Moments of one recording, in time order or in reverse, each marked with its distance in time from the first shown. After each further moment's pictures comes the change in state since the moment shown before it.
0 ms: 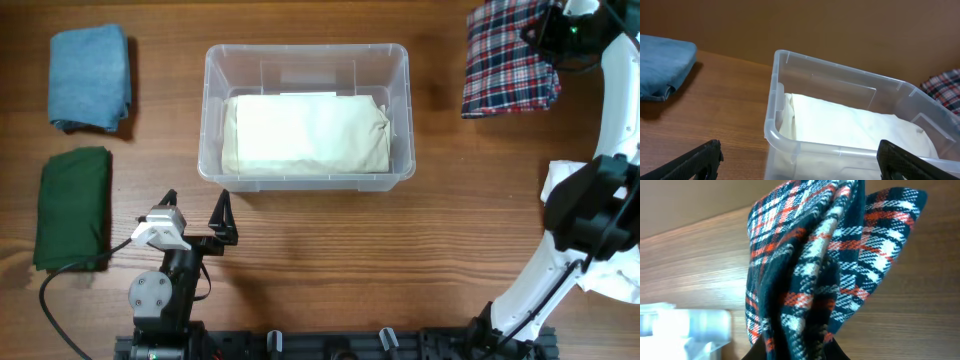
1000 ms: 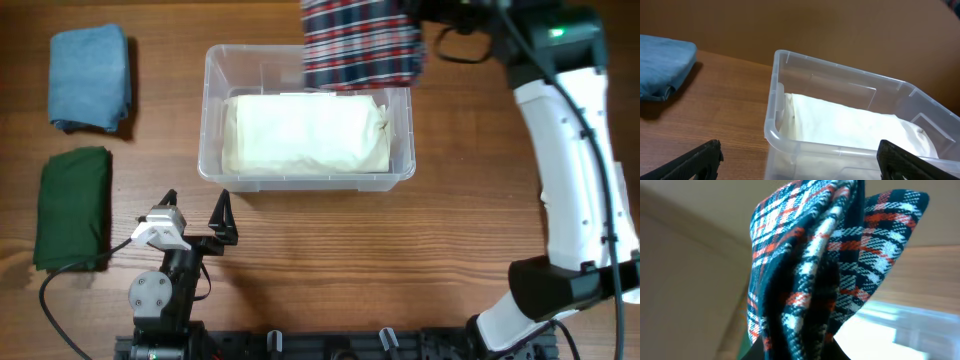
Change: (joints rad) left arm 0.000 0.000 0.000 0.000 0.000 0.000; right arm 0.543 -0.337 -0.004 0.178 -0.106 0.524
